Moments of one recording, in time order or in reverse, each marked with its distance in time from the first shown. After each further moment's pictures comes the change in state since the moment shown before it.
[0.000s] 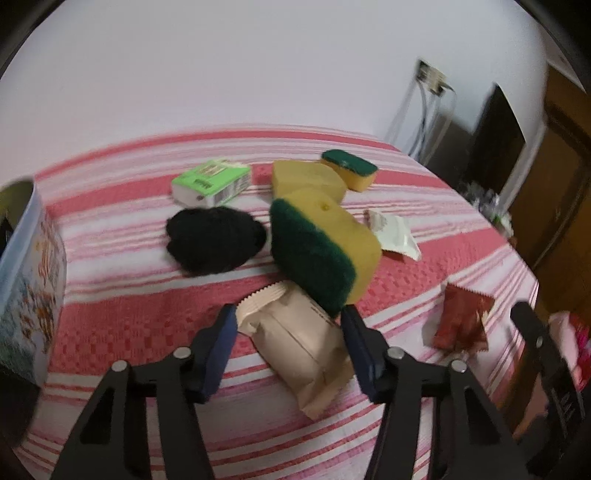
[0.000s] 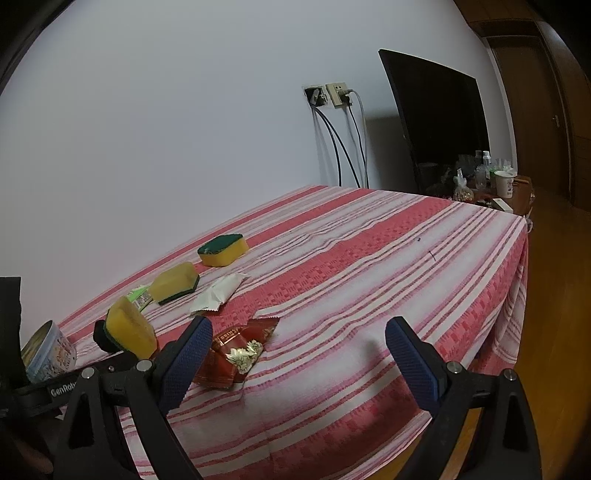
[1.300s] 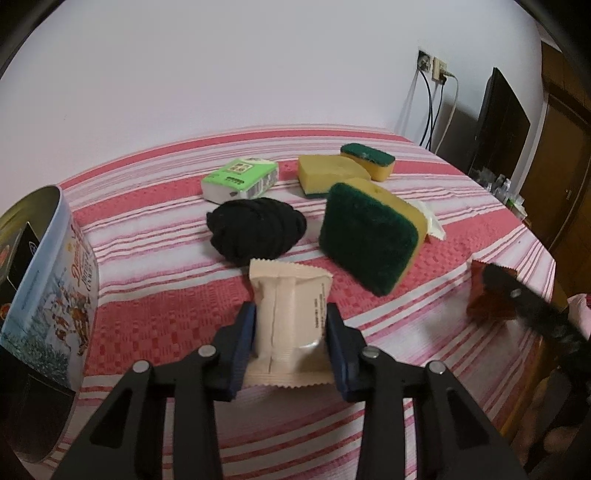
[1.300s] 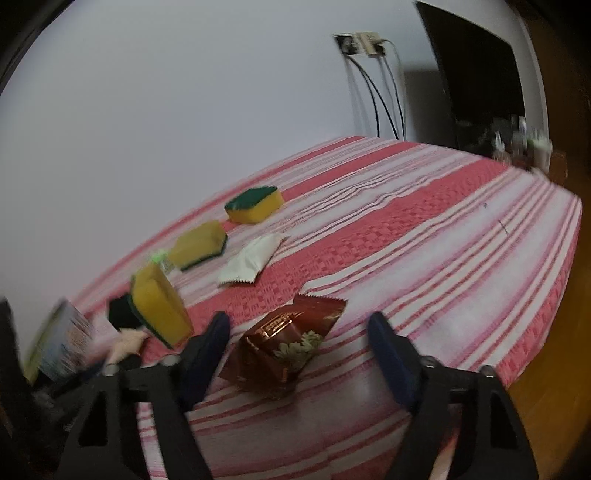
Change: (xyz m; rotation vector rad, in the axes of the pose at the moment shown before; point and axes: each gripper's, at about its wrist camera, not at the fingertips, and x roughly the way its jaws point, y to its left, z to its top) left arm -0.005 0.025 -0.007 0.033 0.002 0.056; right arm 0.045 0.030 0.001 -0.046 0.203 0.079
